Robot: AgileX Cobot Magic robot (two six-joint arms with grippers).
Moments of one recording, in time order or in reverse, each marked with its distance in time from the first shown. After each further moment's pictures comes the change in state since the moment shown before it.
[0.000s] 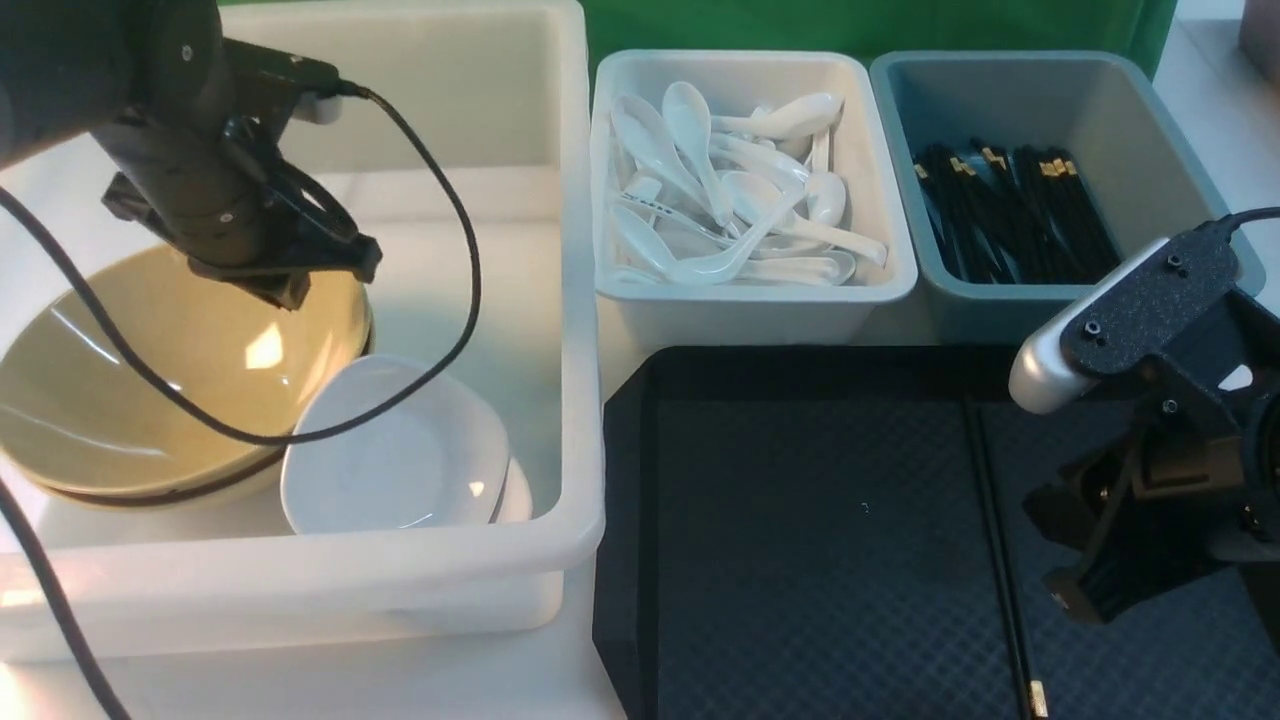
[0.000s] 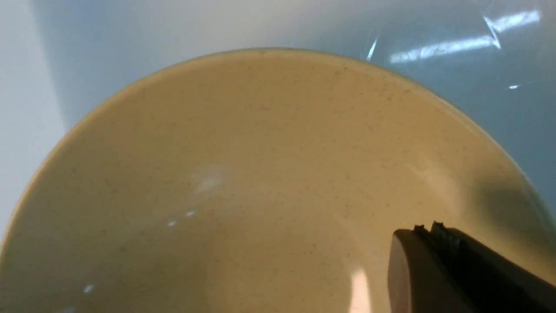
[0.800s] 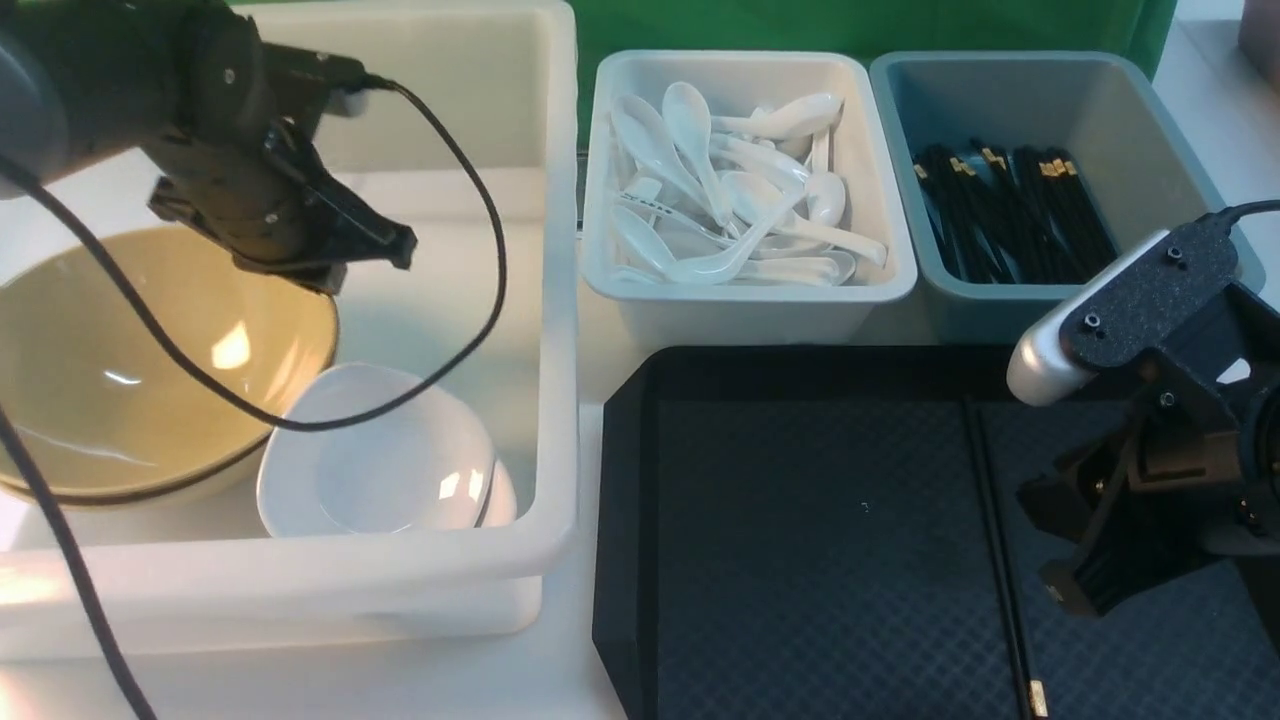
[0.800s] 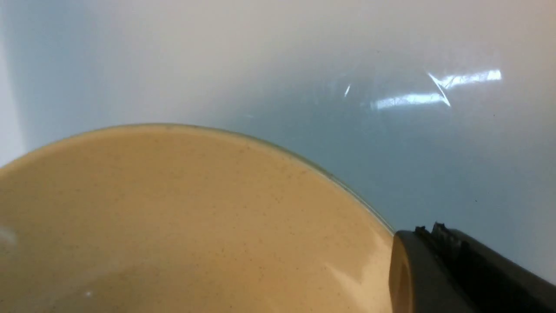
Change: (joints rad) right arm 0.000 0.000 0.000 -0.001 -0.019 0.000; left arm -0.017 0.037 -0.005 0.072 -0.102 -0.081
